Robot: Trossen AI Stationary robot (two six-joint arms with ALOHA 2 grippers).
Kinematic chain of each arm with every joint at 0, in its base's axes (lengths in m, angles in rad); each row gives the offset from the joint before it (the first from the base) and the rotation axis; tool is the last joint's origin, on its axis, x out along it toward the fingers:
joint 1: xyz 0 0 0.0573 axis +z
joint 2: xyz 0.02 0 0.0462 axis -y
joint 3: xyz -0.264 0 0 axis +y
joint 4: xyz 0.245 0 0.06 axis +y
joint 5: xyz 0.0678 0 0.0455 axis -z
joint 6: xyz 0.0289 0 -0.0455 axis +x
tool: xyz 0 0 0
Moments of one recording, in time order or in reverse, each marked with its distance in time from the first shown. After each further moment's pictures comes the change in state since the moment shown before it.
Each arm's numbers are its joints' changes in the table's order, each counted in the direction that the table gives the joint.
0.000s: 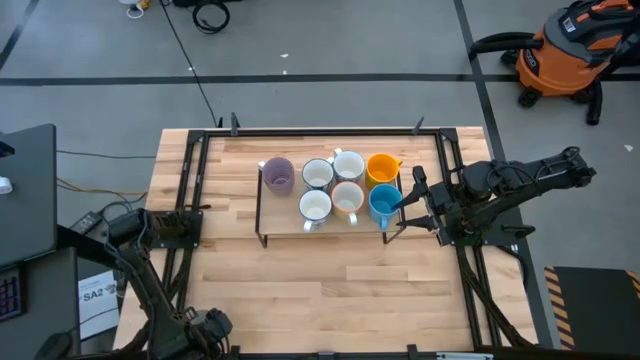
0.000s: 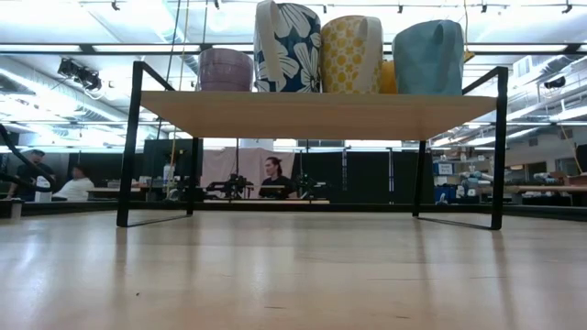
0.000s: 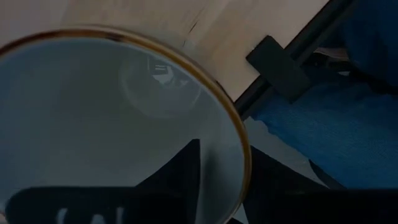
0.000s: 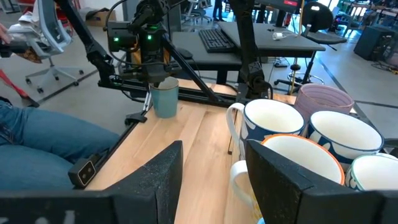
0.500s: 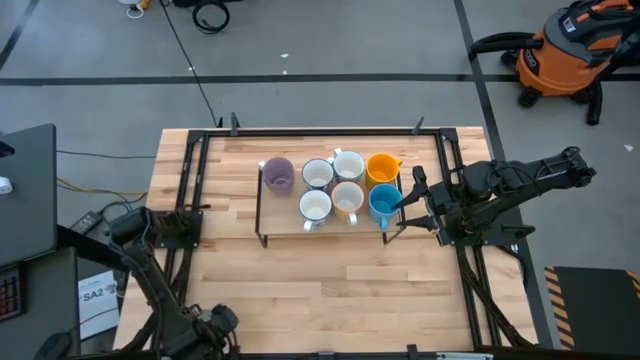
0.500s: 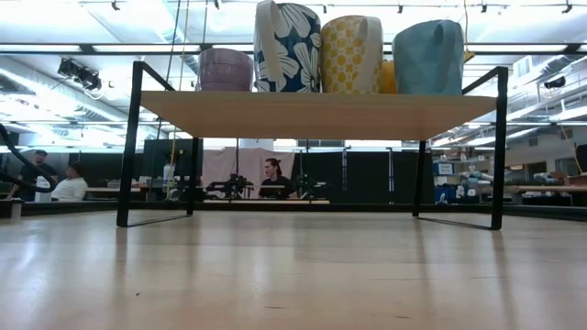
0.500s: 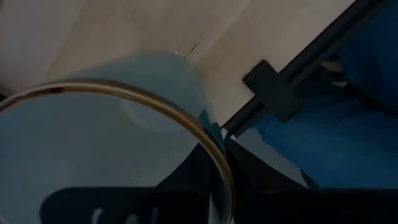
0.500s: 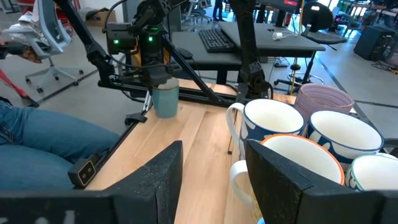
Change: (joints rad) left arm 0.057 0.000 0.000 0.004 -0.001 0.001; right arm 0.000 0.000 0.000 0.000 0.000 0.000
